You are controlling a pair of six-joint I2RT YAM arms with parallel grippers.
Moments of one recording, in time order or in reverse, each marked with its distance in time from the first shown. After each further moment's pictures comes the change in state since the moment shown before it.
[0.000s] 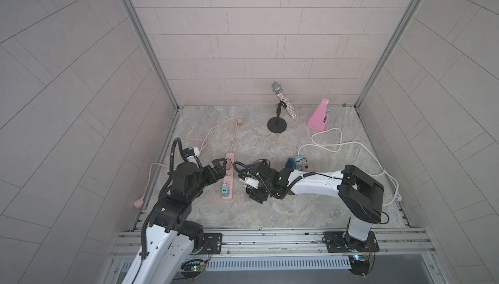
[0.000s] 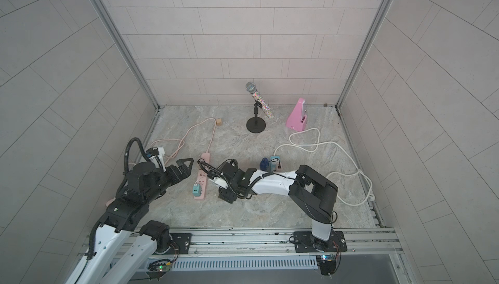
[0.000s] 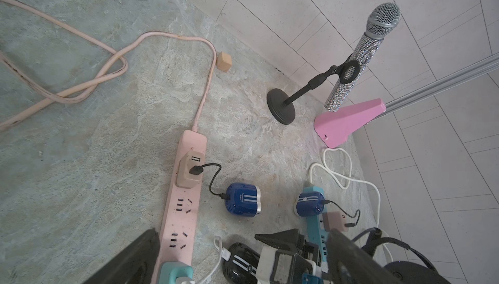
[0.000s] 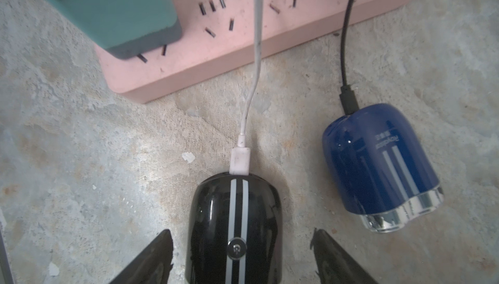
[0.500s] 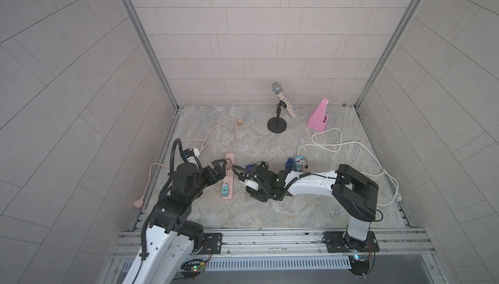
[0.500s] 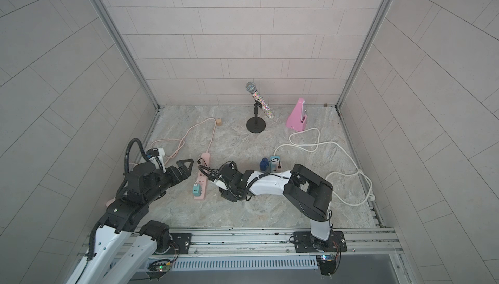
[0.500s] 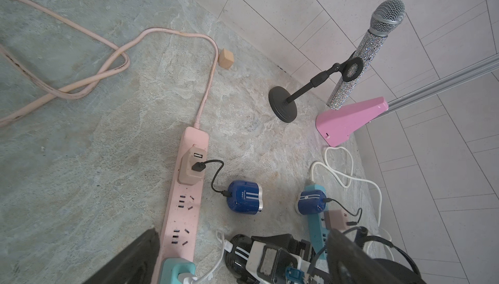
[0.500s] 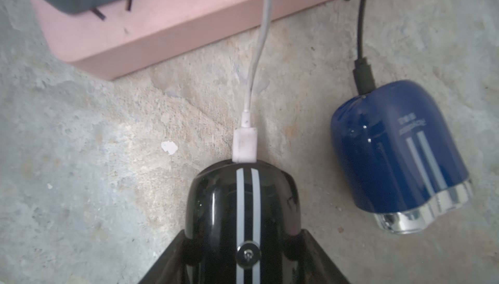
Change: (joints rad) left arm 0.000 -0.010 -0.006 -0.010 0.000 -0.003; right arm 0.008 0.041 0.000 -0.002 0.062 0.001
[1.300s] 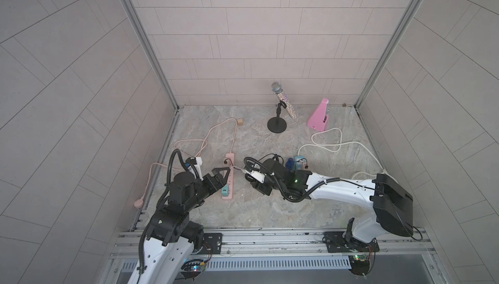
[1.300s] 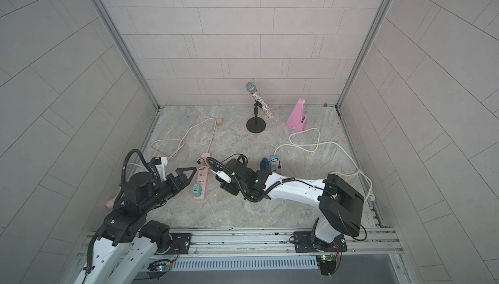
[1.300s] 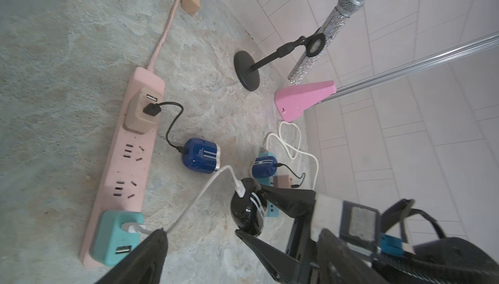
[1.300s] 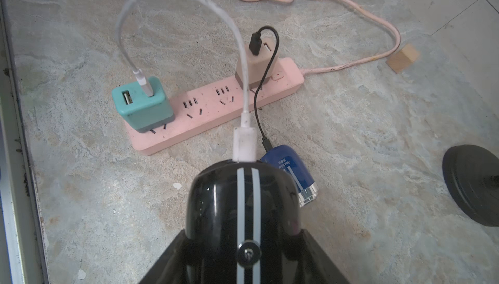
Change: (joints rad) left arm -0.021 -0.181 -0.080 -0.022 0.229 -0.244; right arm 0.005 -0.289 -0.101 0.121 0.056 0.023
